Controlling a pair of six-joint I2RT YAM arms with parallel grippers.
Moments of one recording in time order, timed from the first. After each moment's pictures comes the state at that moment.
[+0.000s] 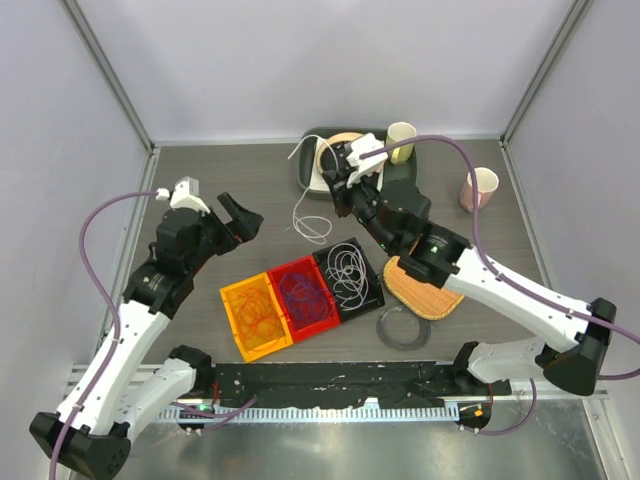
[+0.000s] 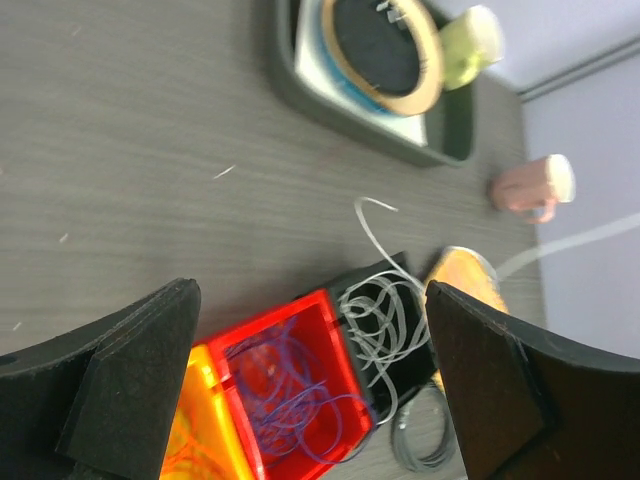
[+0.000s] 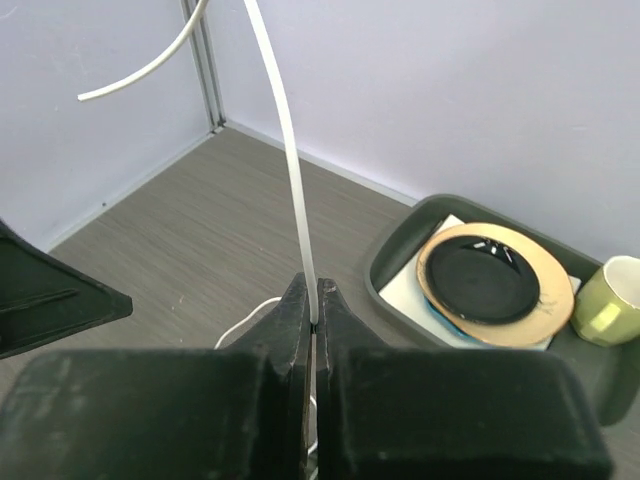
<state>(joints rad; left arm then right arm) -0.37 0.83 0.92 -0.42 -0.04 -0.70 0.95 1.28 1.26 0.07 0.38 -0.03</state>
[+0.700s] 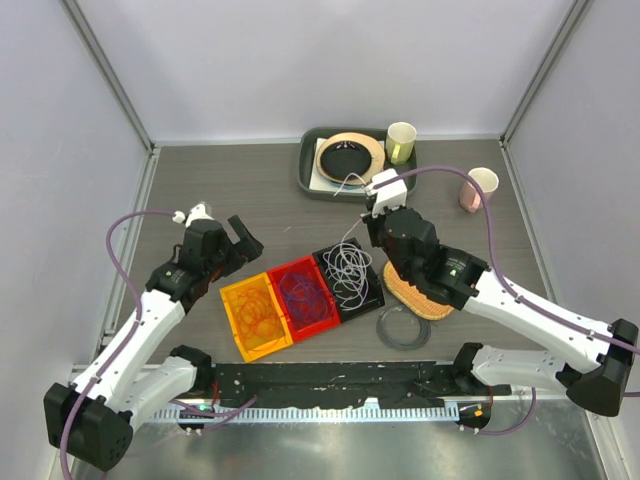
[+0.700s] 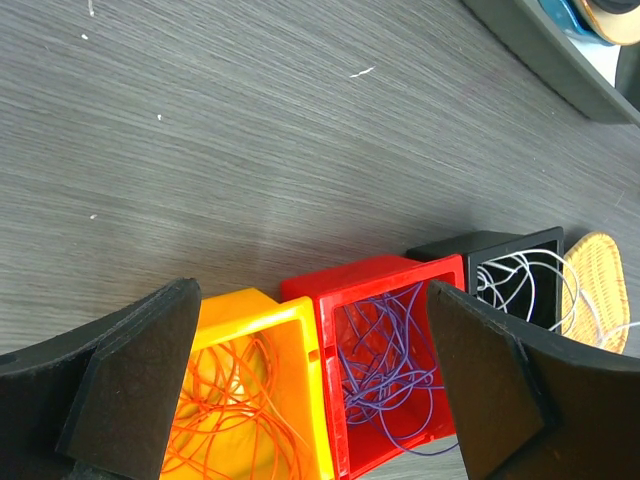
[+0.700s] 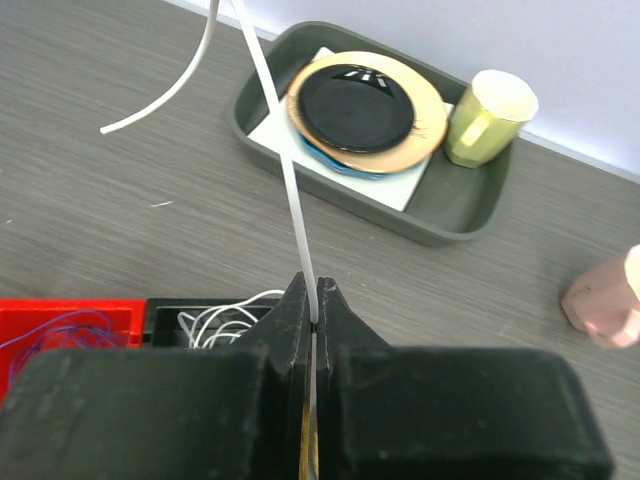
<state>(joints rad) -0.37 0.91 0.73 -0.50 -0.13 -0.79 0.95 1.09 1.04 -0.21 0.62 0.00</state>
